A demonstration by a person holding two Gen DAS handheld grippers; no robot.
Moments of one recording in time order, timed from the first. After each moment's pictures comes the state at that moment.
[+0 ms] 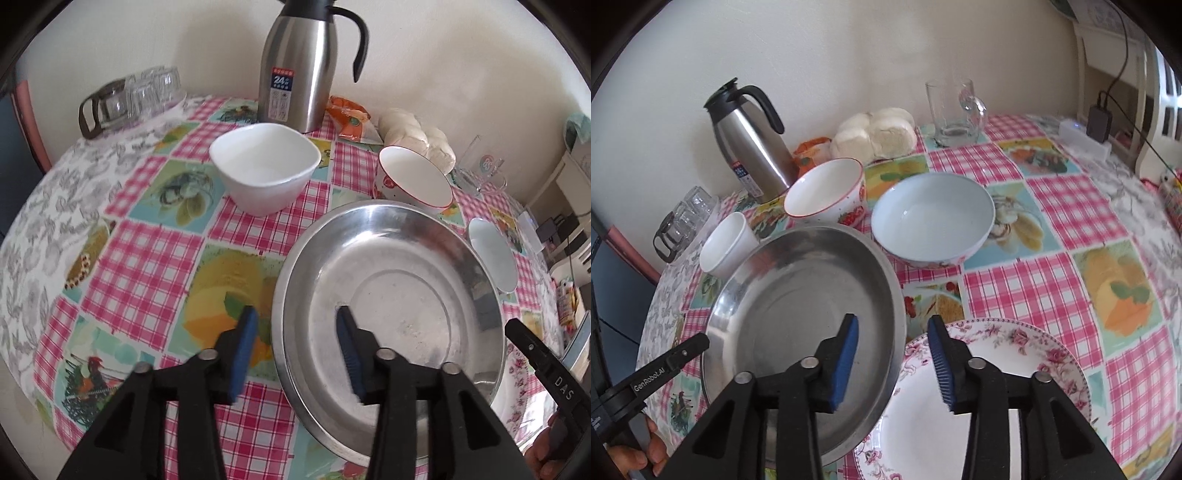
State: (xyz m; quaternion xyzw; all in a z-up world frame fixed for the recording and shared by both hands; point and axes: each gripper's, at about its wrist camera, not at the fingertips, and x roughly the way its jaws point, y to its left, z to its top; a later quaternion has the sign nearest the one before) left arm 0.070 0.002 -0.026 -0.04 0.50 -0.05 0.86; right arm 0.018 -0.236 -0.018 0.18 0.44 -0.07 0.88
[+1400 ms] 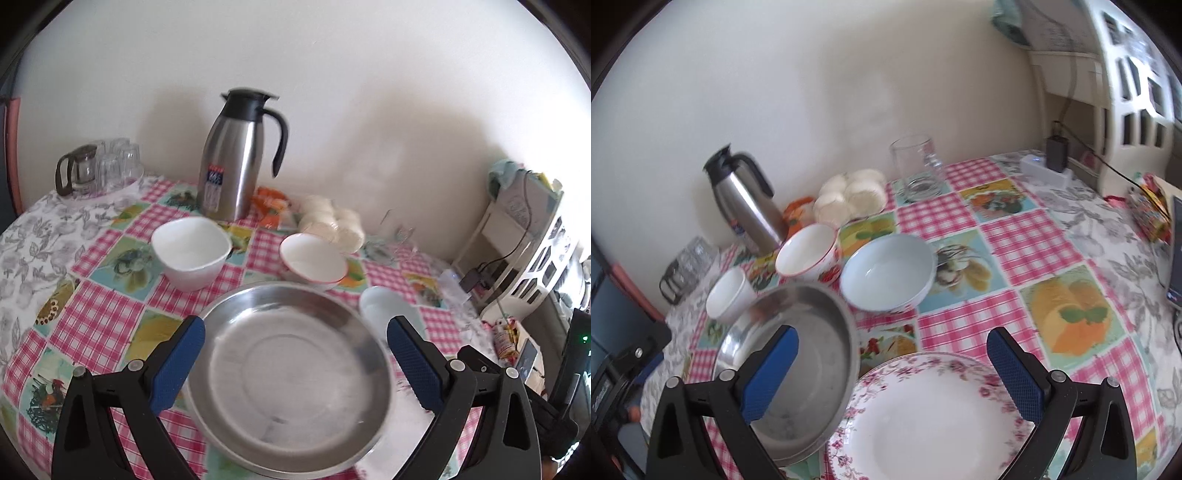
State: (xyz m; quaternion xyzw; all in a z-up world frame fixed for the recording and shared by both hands) left arm 0.019 -0.031 0.045 -0.11 0.33 -0.14 0.93; right arm -0.027 -0.283 0.021 0.21 0.35 -0.12 0.91
